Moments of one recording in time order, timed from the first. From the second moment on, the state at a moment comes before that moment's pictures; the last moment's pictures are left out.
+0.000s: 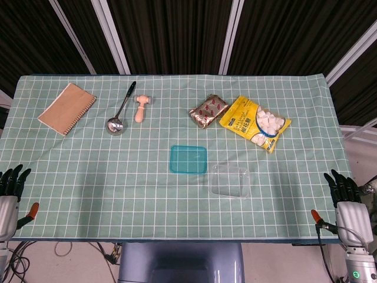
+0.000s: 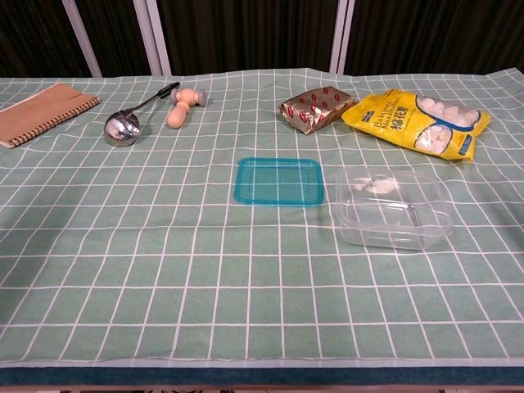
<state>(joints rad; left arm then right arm) -0.02 -1.13 -0.04 -1.79 1.48 1.56 0.29 0.02 -1.21 0.07 -1.60 -1.54 1.57 0.02</state>
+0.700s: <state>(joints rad) -0.02 -1.13 -0.03 -1.78 1.49 1.56 0.29 0.01 -1.16 0.06 -1.63 -1.53 1.56 0.05</state>
